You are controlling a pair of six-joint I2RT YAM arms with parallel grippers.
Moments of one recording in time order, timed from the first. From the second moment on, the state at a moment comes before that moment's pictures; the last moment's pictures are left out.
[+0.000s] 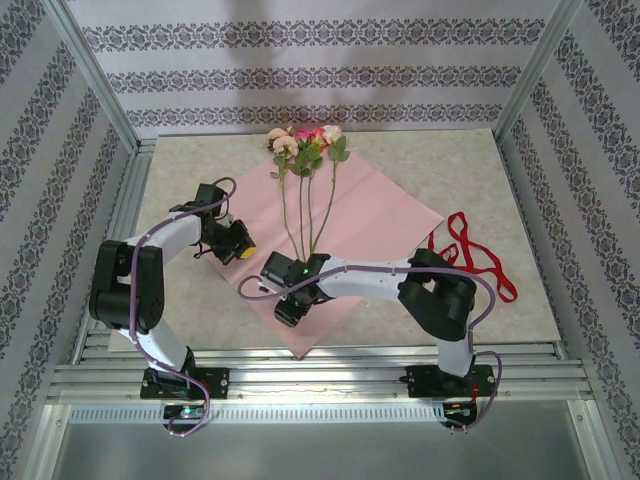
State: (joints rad) left arm -0.10 1.68 1.02 -0.62 0.50 -0.81; right arm 1.08 1.90 1.26 -0.64 -0.07 0.10
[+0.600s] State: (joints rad) left arm -0.09 1.78 0.98 -0.62 0.52 -0.78; right arm 0.97 1.61 0.99 -0.72 -0.04 0.21
